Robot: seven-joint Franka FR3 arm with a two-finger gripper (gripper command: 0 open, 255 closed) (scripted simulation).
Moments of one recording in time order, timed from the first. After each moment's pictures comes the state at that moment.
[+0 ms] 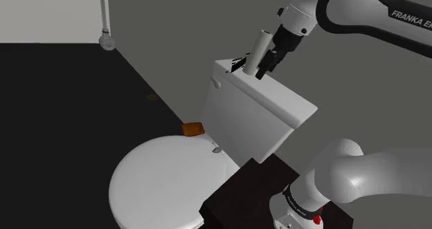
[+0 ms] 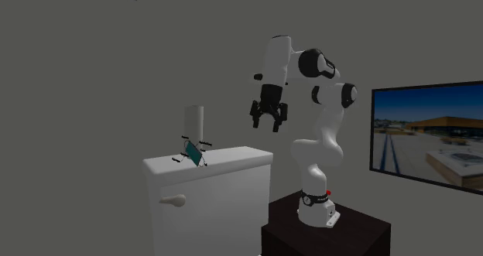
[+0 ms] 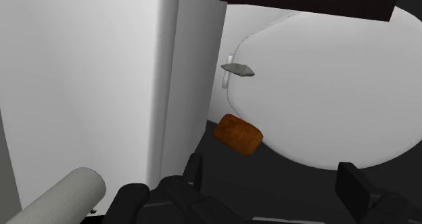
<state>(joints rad) 0.00 -0.75 0.07 -2.30 -0.05 1.69 -0.06</state>
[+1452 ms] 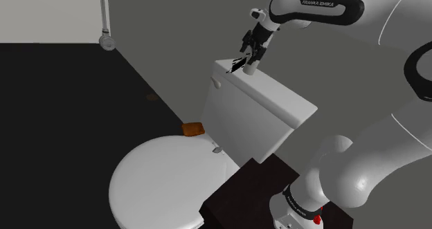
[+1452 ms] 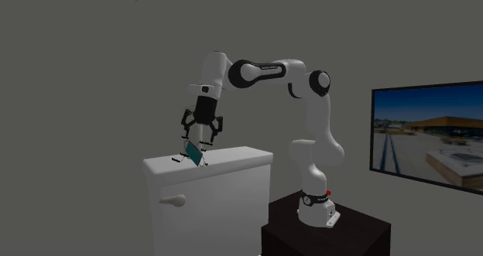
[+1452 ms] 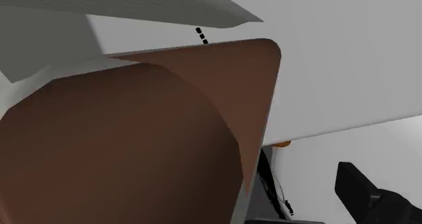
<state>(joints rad) 0.24 -0.23 -0.49 -1.97 -0.06 2.00 -1.38</state>
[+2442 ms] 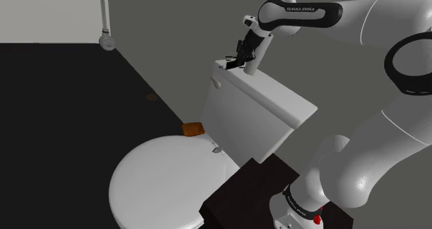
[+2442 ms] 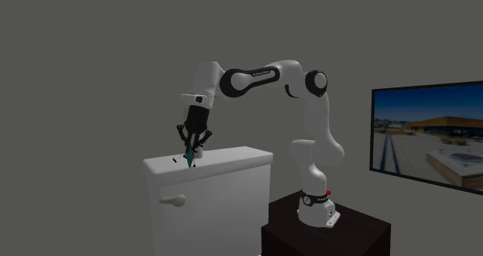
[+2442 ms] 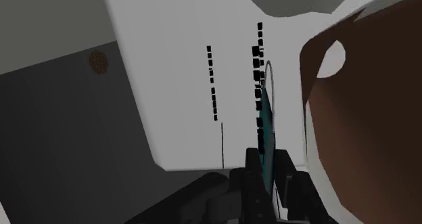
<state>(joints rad) 0.26 -0.12 -0.53 -1.97 0.01 2.10 -1.56</state>
